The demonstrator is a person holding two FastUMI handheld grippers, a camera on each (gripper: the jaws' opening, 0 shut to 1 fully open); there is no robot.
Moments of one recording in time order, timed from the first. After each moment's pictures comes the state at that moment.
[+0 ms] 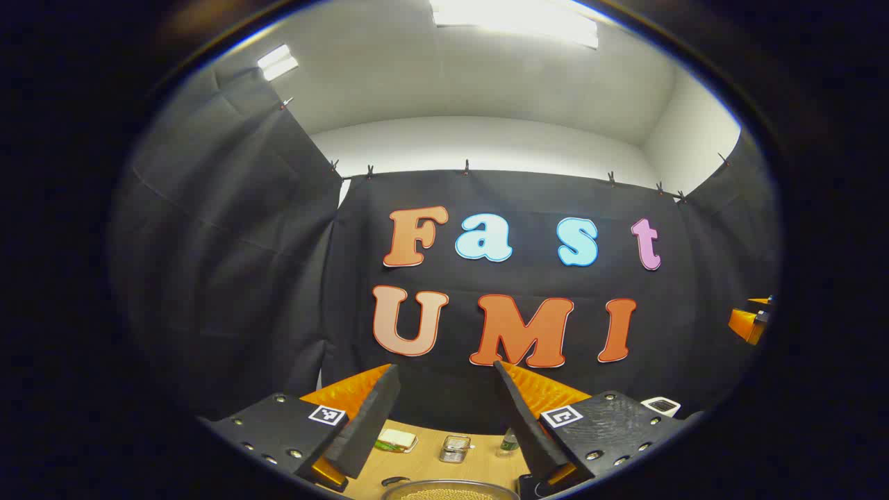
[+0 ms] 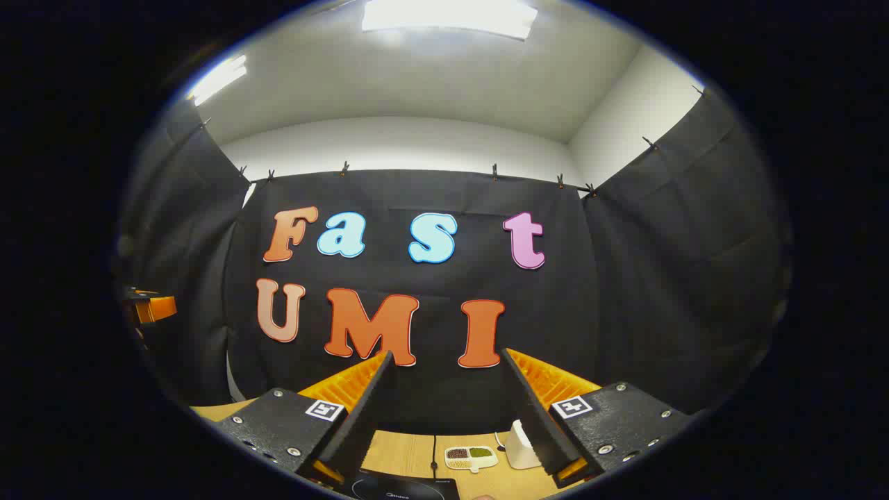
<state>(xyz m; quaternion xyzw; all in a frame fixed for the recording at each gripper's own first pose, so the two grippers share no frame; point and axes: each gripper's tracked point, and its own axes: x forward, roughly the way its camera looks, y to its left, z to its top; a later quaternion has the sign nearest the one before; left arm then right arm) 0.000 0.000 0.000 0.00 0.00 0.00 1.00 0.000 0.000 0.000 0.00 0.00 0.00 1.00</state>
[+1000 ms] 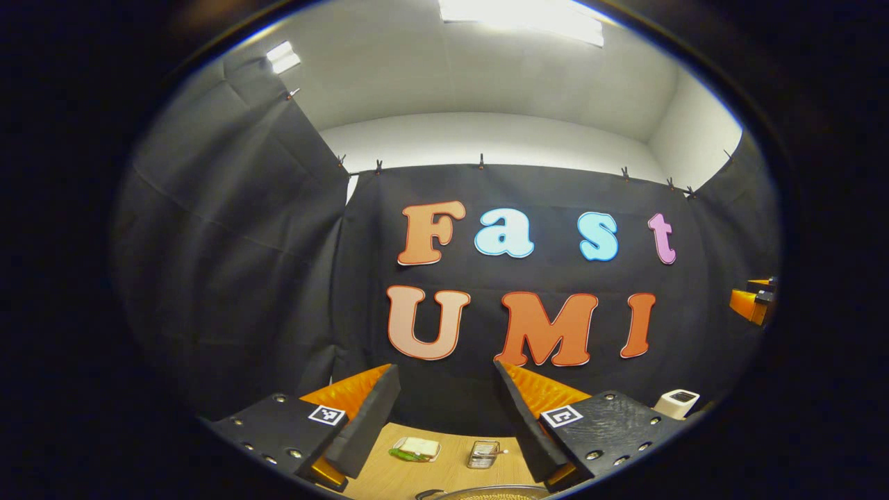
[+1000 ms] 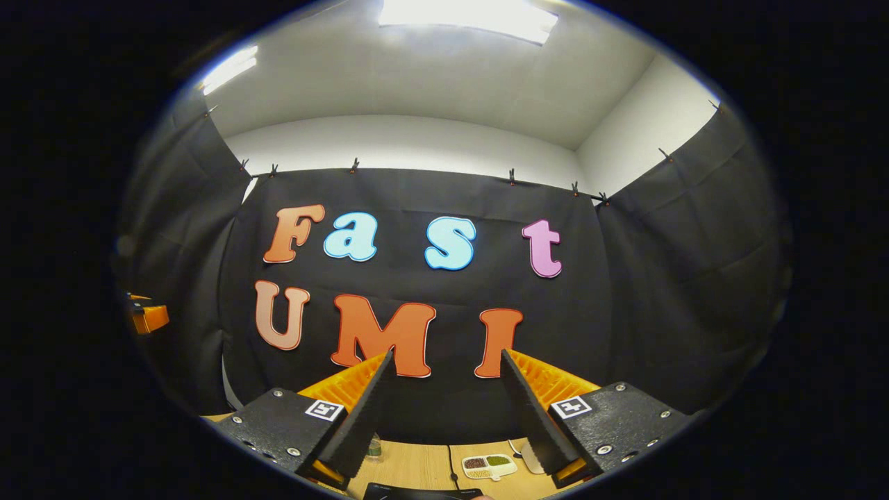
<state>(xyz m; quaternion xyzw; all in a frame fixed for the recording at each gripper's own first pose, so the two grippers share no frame) 0.036 0.058 -0.004 0.01 -0.01 0.02 1.00 0.042 0.054 0.008 -0.01 -0.01 0.00 1.00</state>
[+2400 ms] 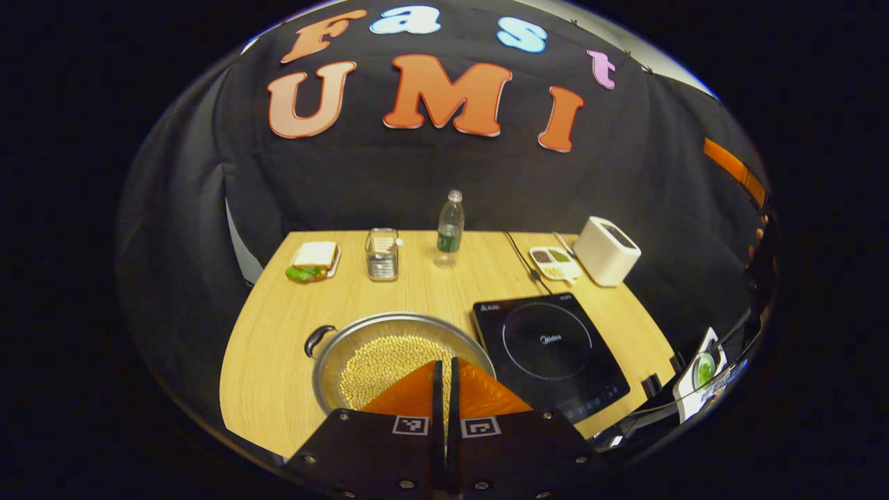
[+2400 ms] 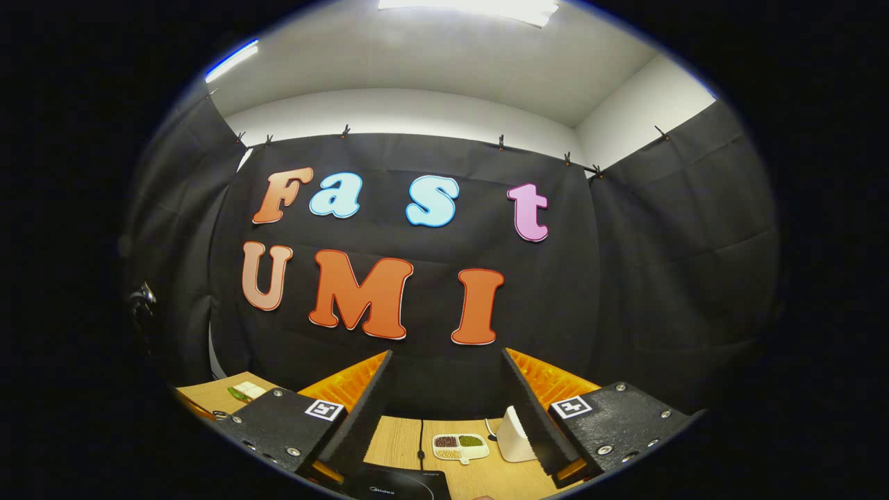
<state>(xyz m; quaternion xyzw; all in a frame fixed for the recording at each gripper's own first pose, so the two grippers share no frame) -0.107 -0.087 -0.308 0.03 0.49 -0.17 0.85 0.037 -0.011 -0.081 -0.02 0.06 0.00 1.00</state>
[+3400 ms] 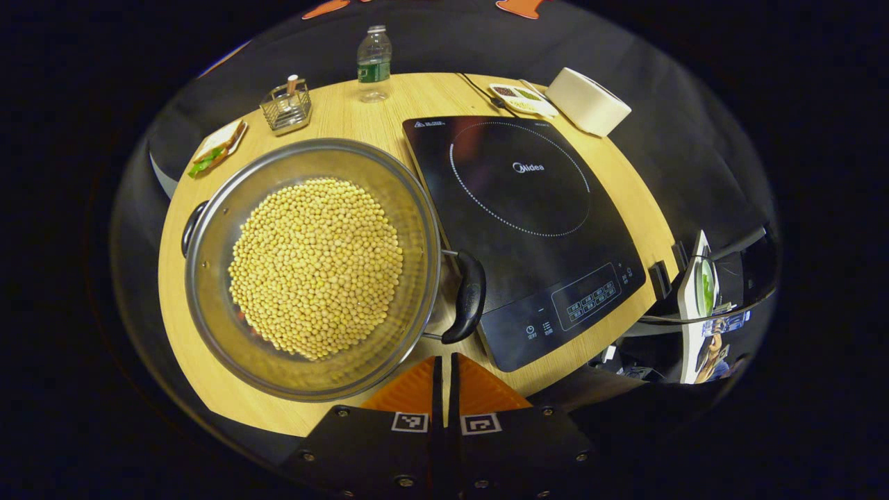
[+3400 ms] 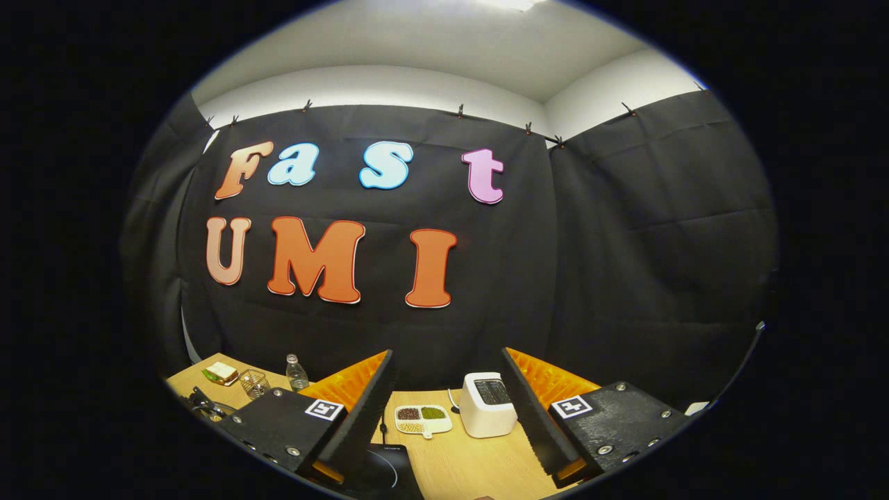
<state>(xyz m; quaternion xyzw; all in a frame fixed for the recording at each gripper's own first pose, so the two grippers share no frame) -0.241 -0.125 -0.437 0.08 0.71 -0.23 0.66 0.011 -0.092 -0.129 -0.02 0.12 -0.09 0.99</state>
